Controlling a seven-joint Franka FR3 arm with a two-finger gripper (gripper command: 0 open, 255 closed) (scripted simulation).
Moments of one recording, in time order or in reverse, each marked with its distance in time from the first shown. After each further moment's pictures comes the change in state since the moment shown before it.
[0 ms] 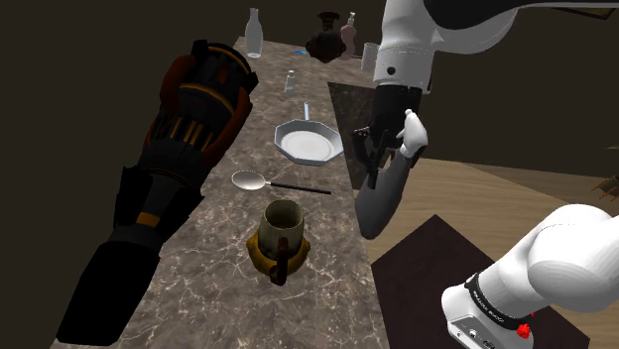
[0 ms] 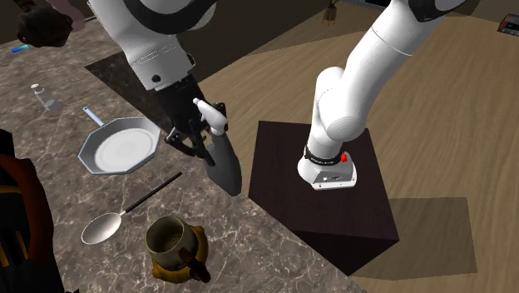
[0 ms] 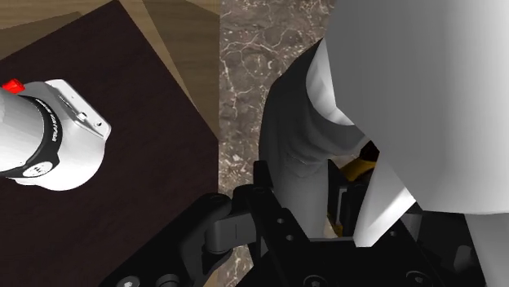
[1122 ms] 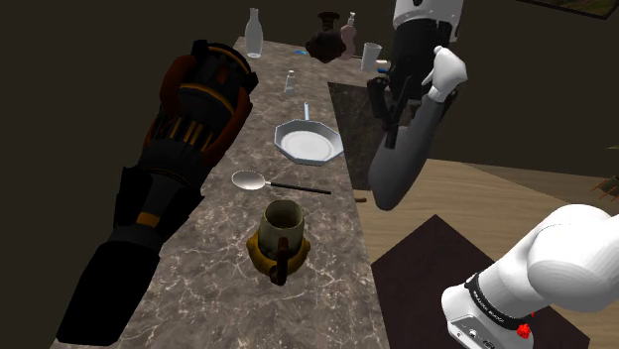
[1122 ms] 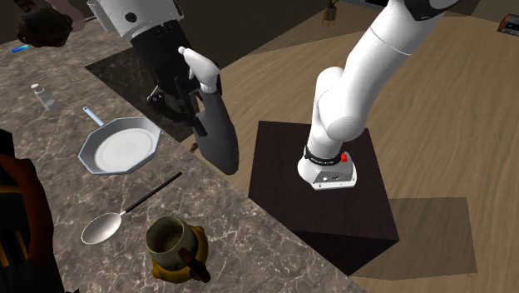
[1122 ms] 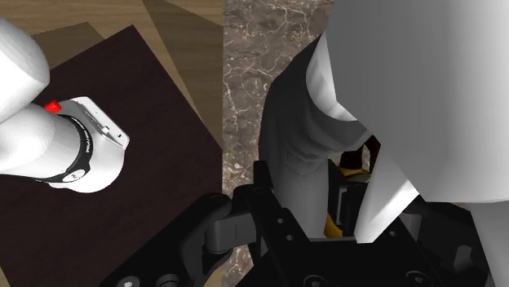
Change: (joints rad) arm -0.004 0.014 -0.030 0.232 -0.003 -0.203 0.085
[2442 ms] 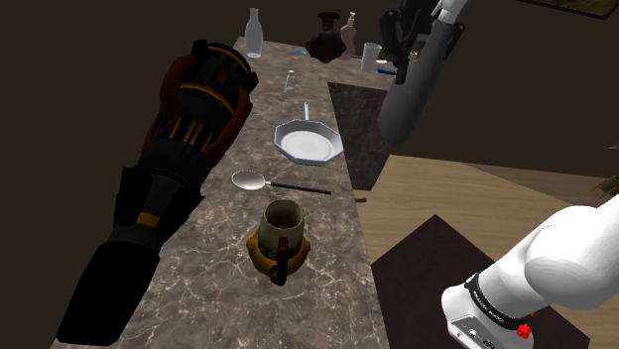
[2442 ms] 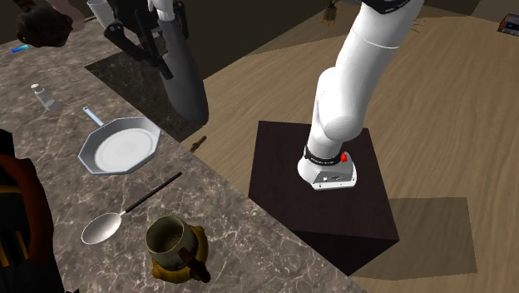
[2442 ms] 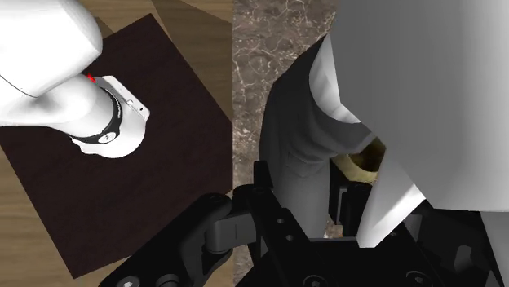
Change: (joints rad) arm -0.053 0.200 -0.097 0.373 -0.077 -0.217 -0.045
